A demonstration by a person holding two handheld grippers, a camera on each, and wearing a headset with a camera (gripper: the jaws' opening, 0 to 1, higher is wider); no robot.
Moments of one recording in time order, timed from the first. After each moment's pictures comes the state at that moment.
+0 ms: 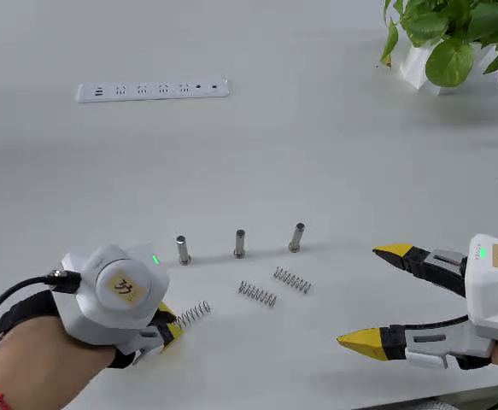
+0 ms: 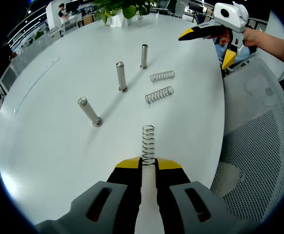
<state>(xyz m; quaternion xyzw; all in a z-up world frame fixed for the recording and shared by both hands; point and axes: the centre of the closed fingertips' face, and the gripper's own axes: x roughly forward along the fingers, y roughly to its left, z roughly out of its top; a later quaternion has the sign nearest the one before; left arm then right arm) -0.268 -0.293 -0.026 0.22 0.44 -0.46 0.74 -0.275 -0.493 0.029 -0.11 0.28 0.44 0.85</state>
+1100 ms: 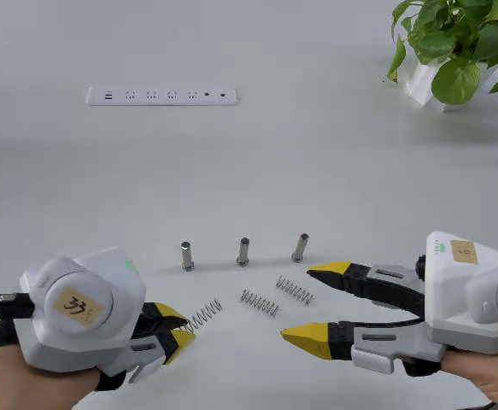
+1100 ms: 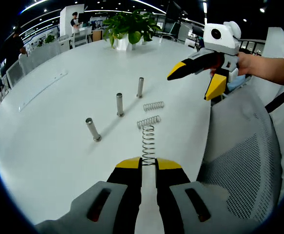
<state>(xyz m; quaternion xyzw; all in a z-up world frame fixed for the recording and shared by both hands) -0.279 -0.309 0.024 0.13 0.37 -0.48 0.79 -0.278 -0.401 0.070 0.00 0.26 0.50 0.82</state>
